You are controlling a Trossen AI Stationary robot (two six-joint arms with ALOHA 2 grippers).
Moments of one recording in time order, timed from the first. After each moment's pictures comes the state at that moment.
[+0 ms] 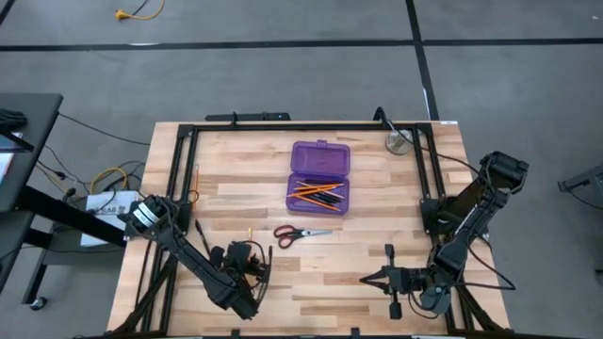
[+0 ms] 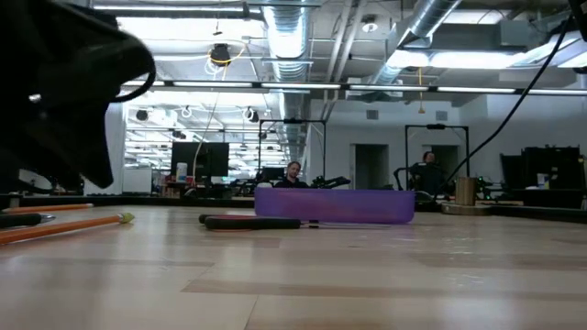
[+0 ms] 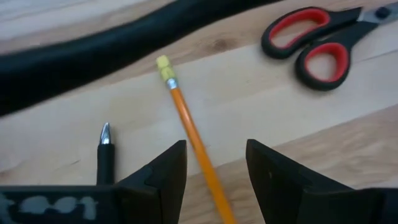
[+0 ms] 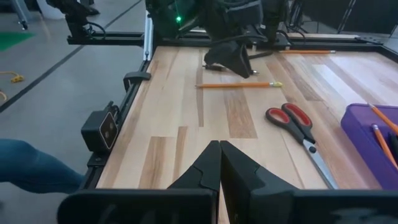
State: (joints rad) left arm -0.75 1.98 1.27 -1.15 -0.61 -2.11; right arm 1.03 1.46 0.68 0.22 0.91 0.43
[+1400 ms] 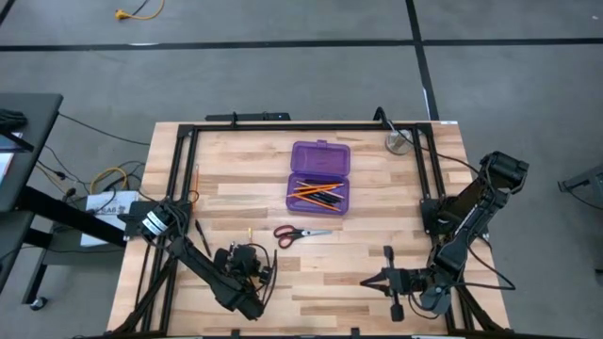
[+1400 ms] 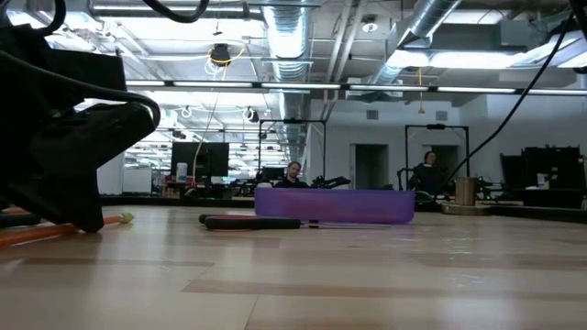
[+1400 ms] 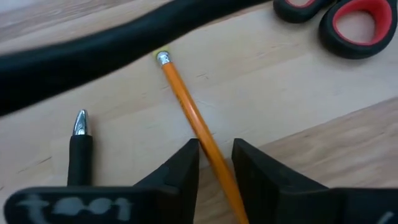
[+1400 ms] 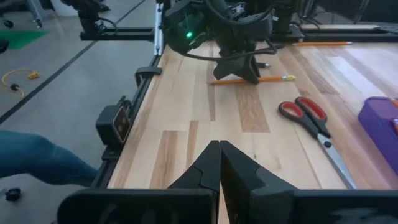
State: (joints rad) left arm -0.73 2.11 1.26 -1.02 -0.55 -2.06; right arm 1.03 1.46 0.68 0.22 0.87 0.45
